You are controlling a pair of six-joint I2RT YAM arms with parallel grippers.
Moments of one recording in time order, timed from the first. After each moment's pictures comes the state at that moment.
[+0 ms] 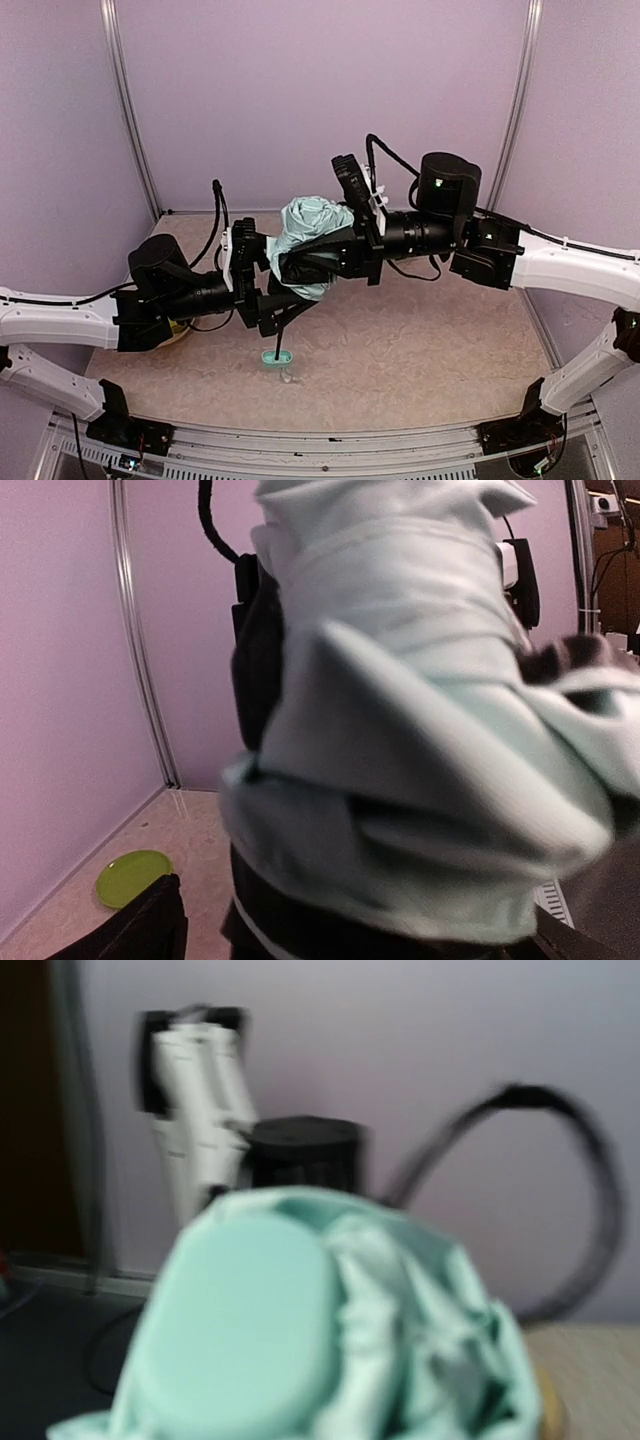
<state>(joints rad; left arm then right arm) -1.03 1.19 0.68 0.66 0.33 0.09 1.04 1.42 1.25 0.20 -0.66 -0.06</state>
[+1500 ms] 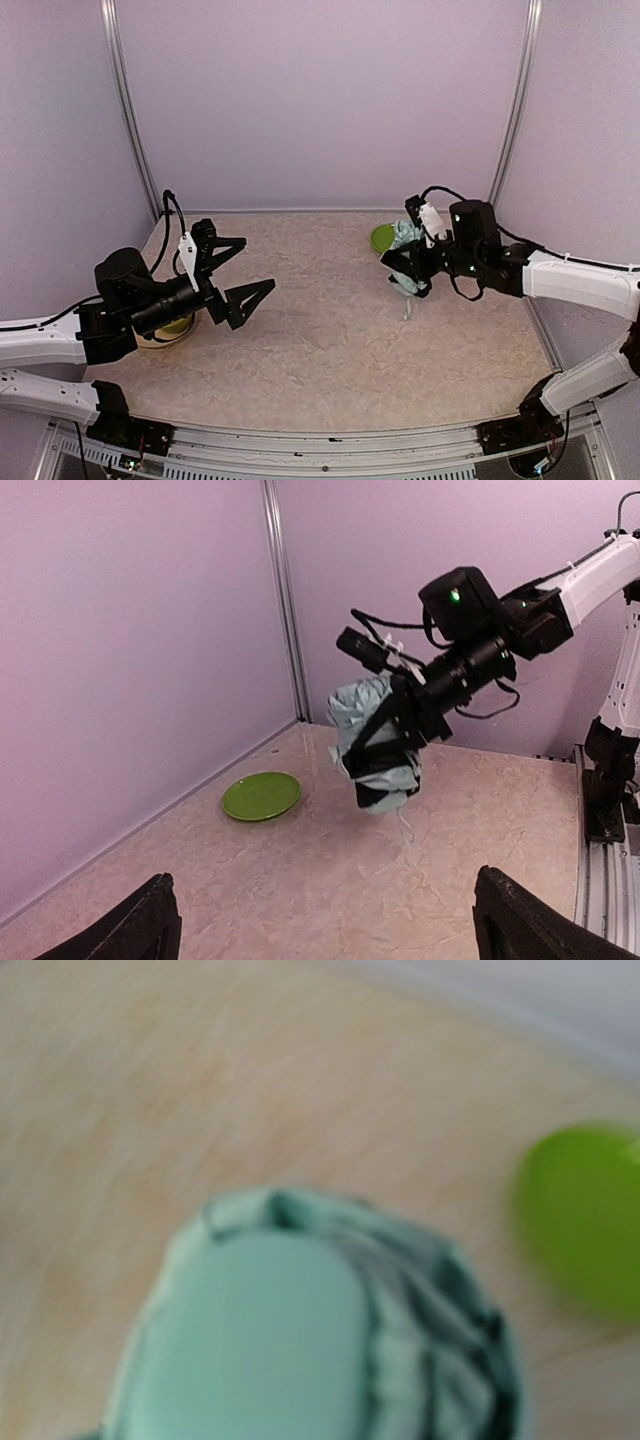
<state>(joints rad) -0.96 0.91 0.53 0.45 0.02 0.13 0.64 1.32 0.81 0.05 -0.01 0.02</state>
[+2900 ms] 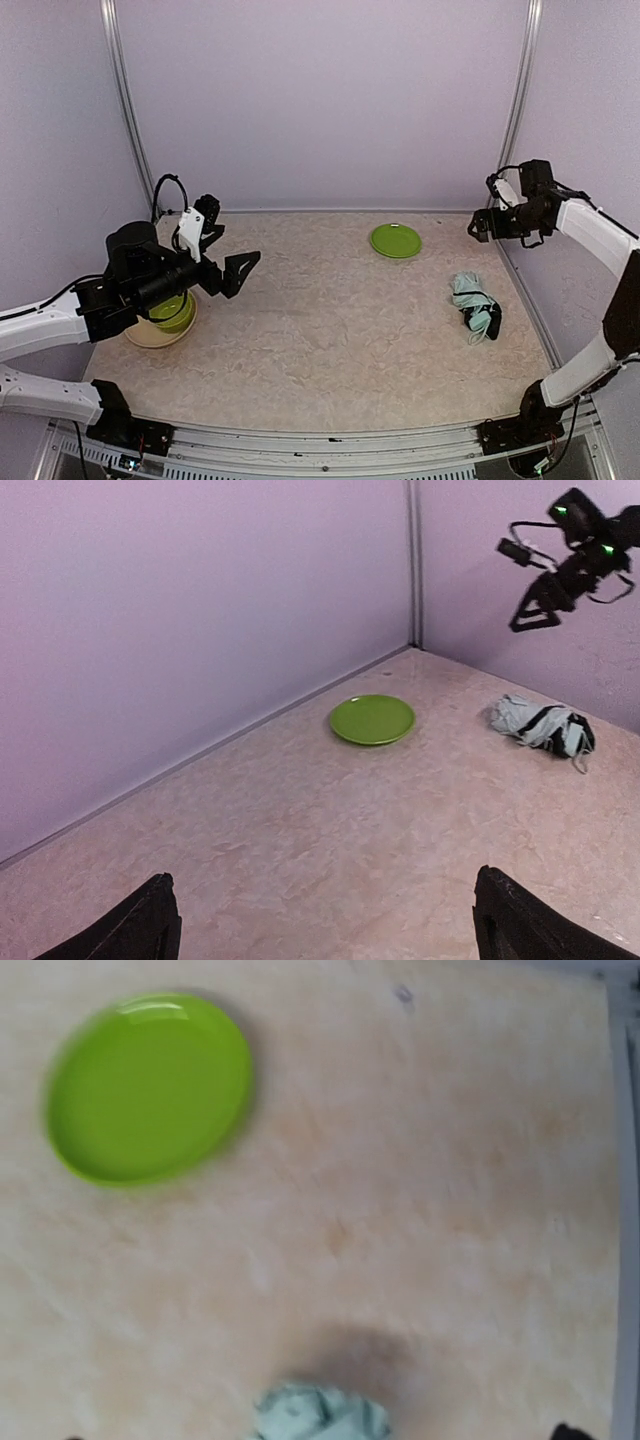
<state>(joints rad) -0.81 0.97 0.66 0.19 -0.11 0.08 0.00 1.48 1.28 -0.60 -0.16 -0.11</state>
